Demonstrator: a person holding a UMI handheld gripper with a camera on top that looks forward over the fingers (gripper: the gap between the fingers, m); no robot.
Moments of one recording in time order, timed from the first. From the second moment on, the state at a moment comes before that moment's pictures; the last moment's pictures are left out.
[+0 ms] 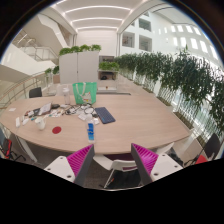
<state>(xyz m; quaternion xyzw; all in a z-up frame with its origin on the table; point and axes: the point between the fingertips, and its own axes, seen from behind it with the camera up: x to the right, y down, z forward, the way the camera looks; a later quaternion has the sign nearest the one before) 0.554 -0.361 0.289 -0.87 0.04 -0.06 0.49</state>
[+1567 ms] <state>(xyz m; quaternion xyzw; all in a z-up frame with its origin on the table) 0.462 0.008 0.068 -0.80 0.12 -0.04 0.58</state>
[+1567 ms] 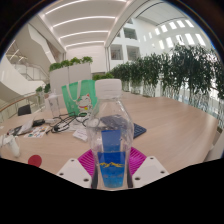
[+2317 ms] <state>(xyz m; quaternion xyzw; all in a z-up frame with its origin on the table) 0.138 0.114 0.228 -0.51 -0.56 -0.59 0.27</state>
